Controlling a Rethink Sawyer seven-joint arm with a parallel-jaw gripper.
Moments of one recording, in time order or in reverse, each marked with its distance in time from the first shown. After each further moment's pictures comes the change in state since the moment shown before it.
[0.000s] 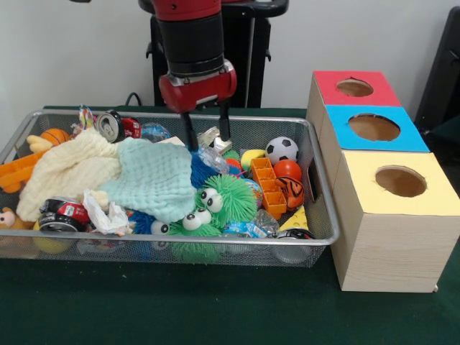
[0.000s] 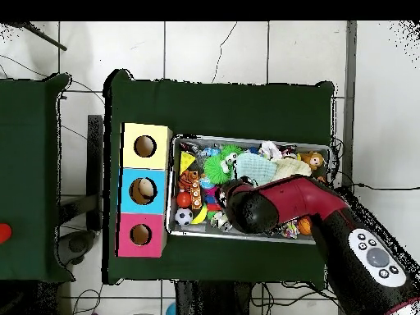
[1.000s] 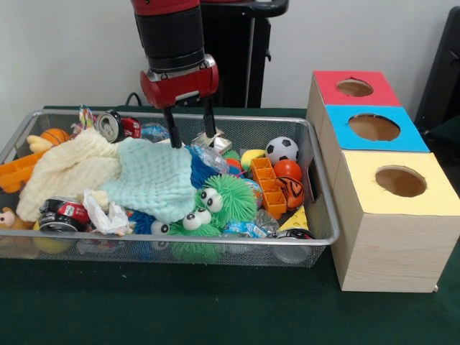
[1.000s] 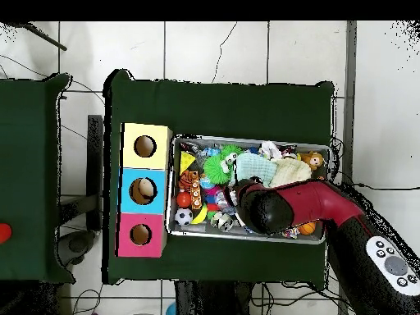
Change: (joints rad) arm -0.062 -0.003 0.002 0.000 0.060 0.000 0.000
